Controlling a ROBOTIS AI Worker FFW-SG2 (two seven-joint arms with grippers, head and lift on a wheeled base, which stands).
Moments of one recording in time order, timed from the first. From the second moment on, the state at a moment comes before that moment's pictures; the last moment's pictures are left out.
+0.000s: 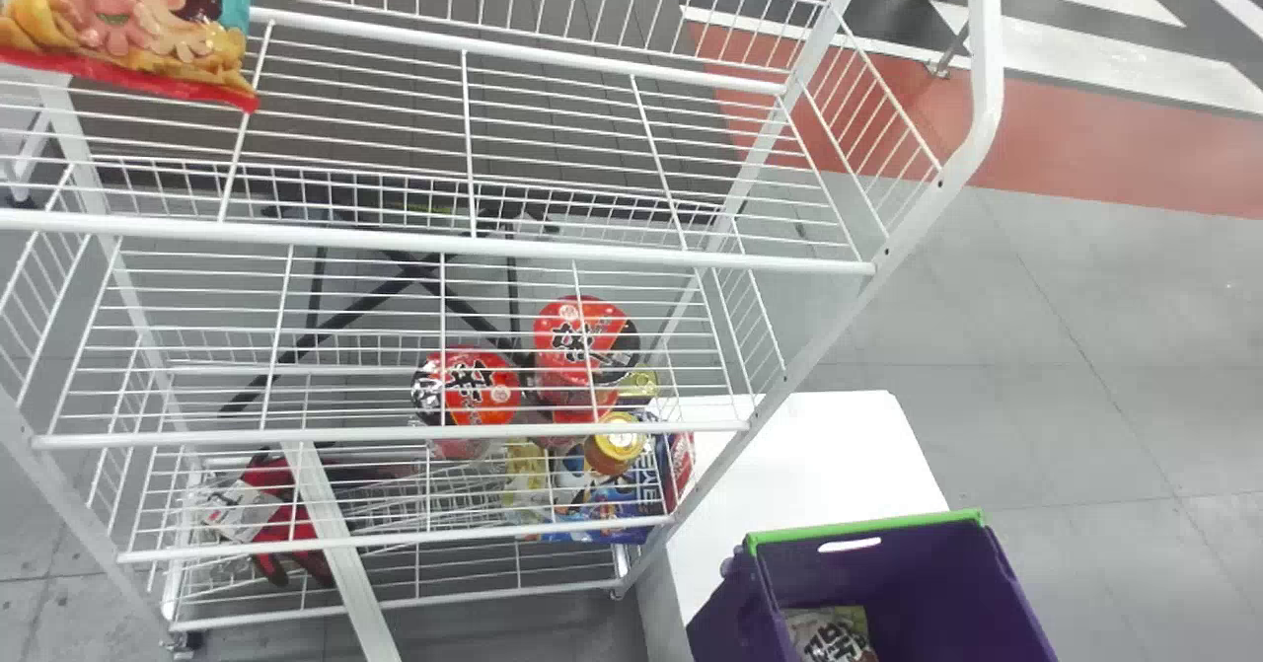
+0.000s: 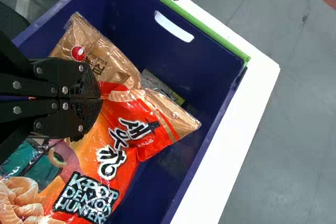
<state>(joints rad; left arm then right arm) 0.48 0.21 0.07 -1.34 0.19 -0.87 -0.13 0.43 -0.10 -1.24 -1.86 -0.22 1.40 0.57</state>
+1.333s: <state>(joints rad) 0.48 0.21 0.07 -1.34 0.19 -0.86 -0.13 0.40 -0.10 -1.22 -1.86 -0.20 1.42 0.57</state>
